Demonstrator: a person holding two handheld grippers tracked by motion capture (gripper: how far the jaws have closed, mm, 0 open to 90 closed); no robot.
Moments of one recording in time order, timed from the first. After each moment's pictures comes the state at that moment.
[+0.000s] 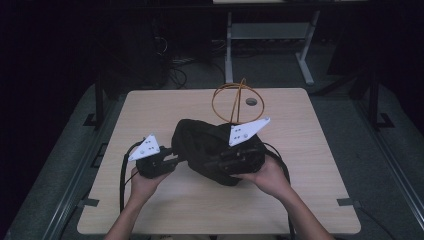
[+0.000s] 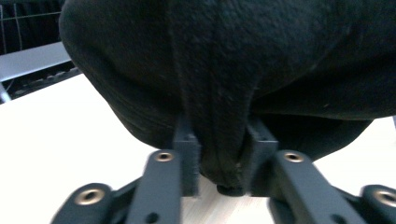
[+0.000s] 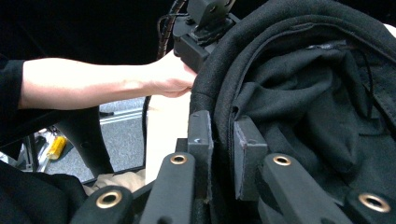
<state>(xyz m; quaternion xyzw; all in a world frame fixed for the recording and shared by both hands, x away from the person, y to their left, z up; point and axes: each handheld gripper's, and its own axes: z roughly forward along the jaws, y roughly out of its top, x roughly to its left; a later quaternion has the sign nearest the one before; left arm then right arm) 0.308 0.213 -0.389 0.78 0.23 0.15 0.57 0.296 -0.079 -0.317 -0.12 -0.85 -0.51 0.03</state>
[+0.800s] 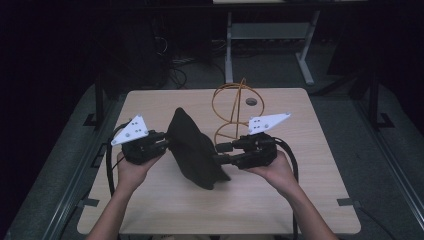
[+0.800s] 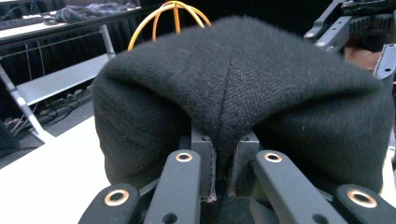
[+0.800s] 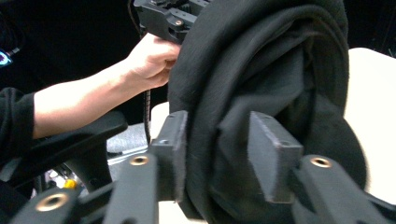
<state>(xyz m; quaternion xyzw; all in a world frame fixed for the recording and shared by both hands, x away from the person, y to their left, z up) 0.303 0.217 -0.313 0.78 0.21 0.18 0.56 0.310 -0.111 -0.318 -0.16 -0.80 -0.58 0.05</state>
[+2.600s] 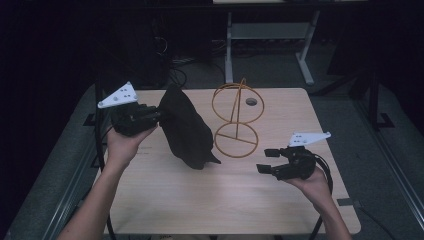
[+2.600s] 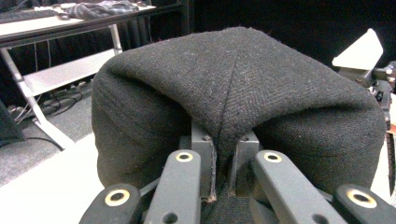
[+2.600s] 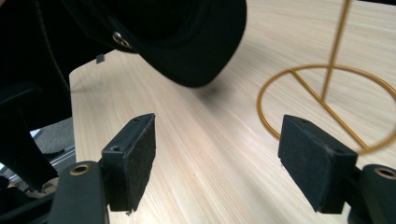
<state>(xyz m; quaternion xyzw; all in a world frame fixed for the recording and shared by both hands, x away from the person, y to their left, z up) 0.339 0.228 -0.256 0.78 0.24 0.16 0.56 0.305 -0.214 -0.386 -0.30 -0.80 -0.52 -0.02</state>
